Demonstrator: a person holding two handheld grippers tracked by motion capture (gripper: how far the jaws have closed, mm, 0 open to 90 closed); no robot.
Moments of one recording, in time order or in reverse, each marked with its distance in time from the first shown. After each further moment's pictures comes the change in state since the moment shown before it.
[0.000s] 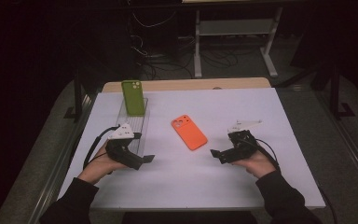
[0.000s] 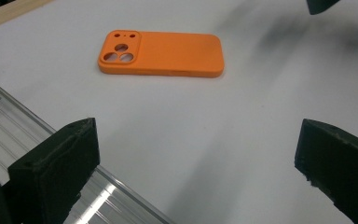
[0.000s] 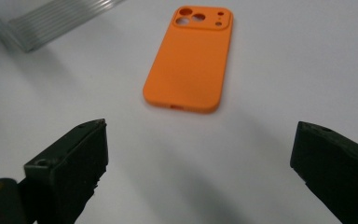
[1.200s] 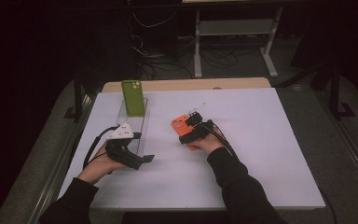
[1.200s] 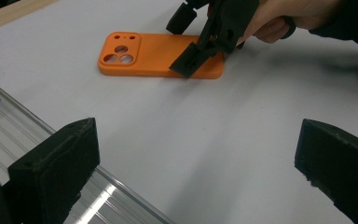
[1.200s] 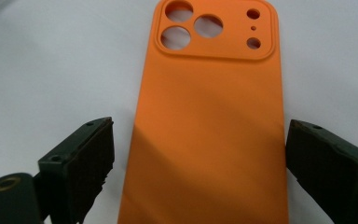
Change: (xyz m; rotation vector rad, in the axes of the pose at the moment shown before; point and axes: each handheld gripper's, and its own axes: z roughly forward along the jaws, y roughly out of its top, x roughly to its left) left arm 0.001 0.000 -0.001 -0.004 -0.002 -0.004; right arm 0.021 0.064 0.136 0.243 -0.126 0.064
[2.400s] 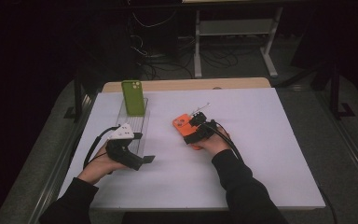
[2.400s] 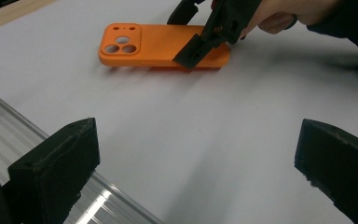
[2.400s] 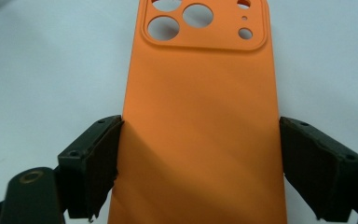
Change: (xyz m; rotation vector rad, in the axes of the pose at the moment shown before) left arm -0.002 0.002 0.001 -0.011 -0.024 0.012; right arm -0.009 -0.006 -0.018 -0.018 0.011 -0.052
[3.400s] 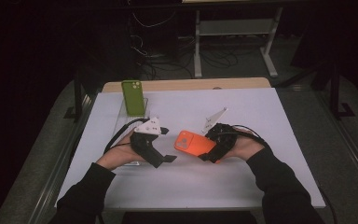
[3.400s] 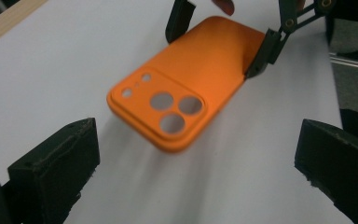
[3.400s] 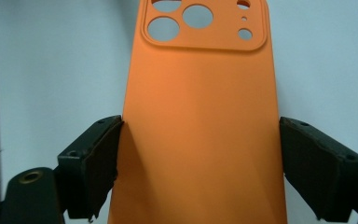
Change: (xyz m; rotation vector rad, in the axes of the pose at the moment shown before) left arm -0.027 0.059 0.045 0.043 -0.187 0.194; right arm -0.003 -0.033 -0.085 0.007 0.296 -0.490
